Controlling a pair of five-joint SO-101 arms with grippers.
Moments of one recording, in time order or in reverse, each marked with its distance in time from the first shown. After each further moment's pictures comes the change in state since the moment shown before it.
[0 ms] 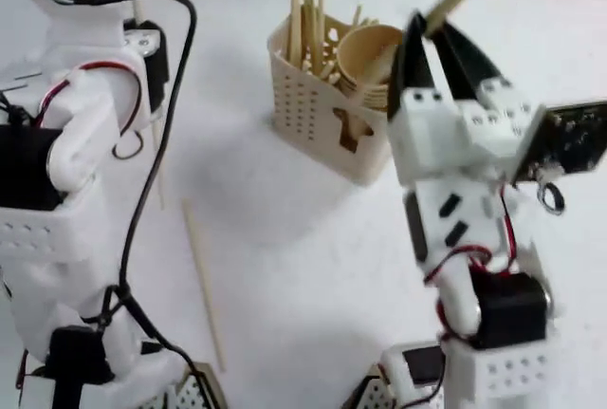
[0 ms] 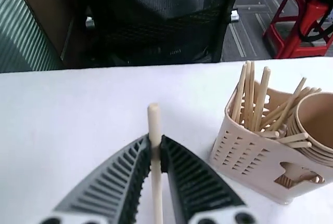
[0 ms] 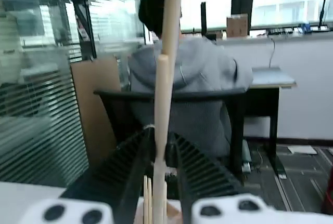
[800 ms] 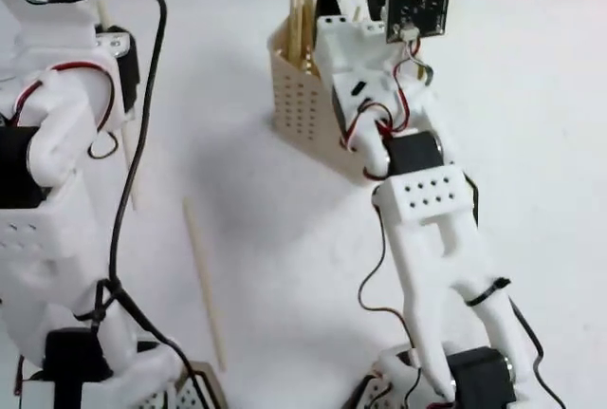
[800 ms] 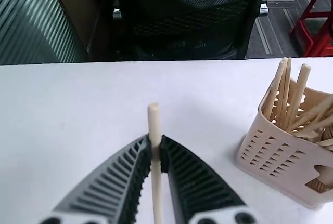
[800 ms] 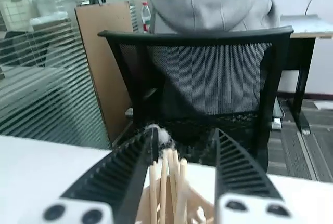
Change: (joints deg) left arm -6.0 0.0 0.0 0.5 -3.1; right arm -4.8 33.9 -2.4 -18.3 0.0
